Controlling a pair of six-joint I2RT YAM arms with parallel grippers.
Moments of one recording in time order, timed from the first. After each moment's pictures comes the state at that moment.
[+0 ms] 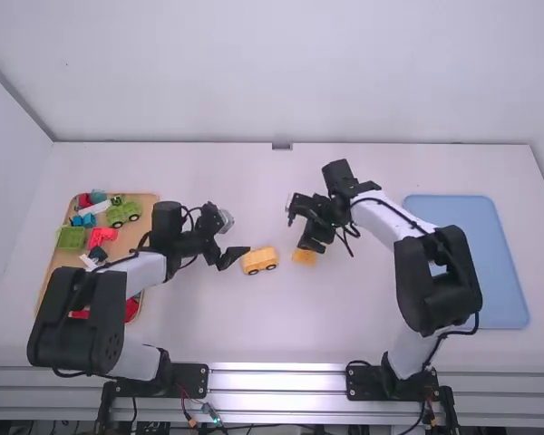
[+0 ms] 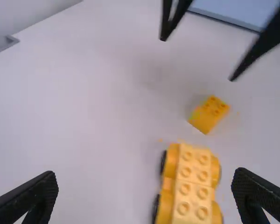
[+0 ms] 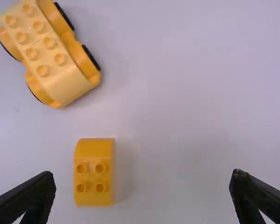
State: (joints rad) left arm -0.02 1.54 0.55 0.29 0.86 0.54; right arm 0.34 1.85 1.20 -0.63 -0.43 -0.95
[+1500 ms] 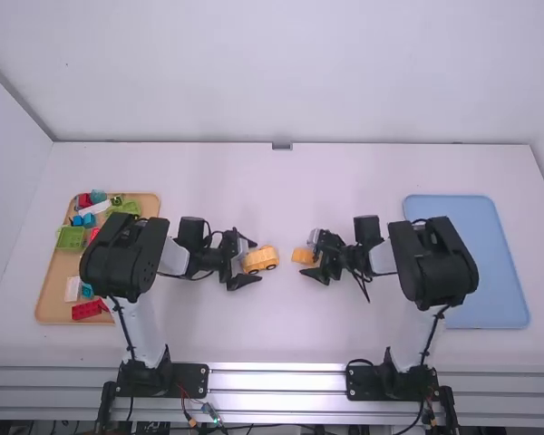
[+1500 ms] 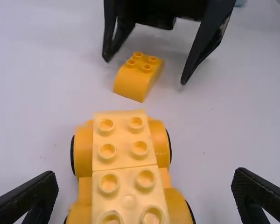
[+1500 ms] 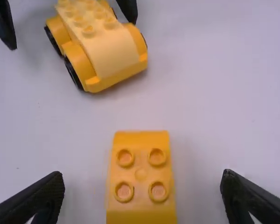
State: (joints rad) left arm -0.09 1.99 0.59 0.46 1.10 0.86; right arm 0.16 2.01 0.64 0.33 -0.94 -0.90
